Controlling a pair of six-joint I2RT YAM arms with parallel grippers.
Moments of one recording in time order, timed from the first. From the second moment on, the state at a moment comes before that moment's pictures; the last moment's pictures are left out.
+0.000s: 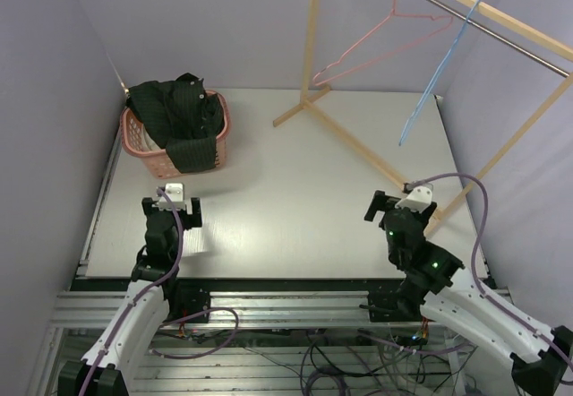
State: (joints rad) left arm -0.17 0.50 0.05 0.21 -0.26 0.03; right arm 0.78 0.45 0.39 -0.32 0.92 0.39
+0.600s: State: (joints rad) left arm -0.17 0.50 0.05 0.21 -0.27 0.03; right arm 0.78 0.83 0.73 -0.56 1.01 0.84
